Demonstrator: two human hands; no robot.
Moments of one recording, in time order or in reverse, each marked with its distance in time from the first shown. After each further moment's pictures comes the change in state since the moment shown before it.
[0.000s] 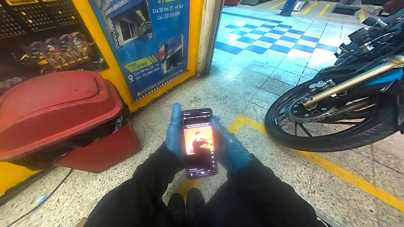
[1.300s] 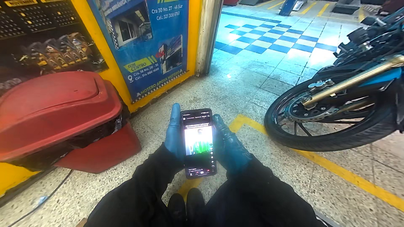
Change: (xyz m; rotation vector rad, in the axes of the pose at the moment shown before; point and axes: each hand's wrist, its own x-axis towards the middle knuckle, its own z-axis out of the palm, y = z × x) left_hand 0.000 -0.001 0.002 -0.110 -0.101 -0.048; right_hand 0.040 0.058 -0.039 -0.016 -0.123 -0.158
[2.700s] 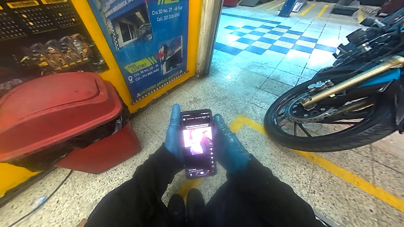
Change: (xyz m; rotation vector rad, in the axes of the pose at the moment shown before) left_hand -0.002 0.000 0.001 0.112 0.138 0.085; right_hand -0.024 -0.061 0.038 0.014 0.095 0.134
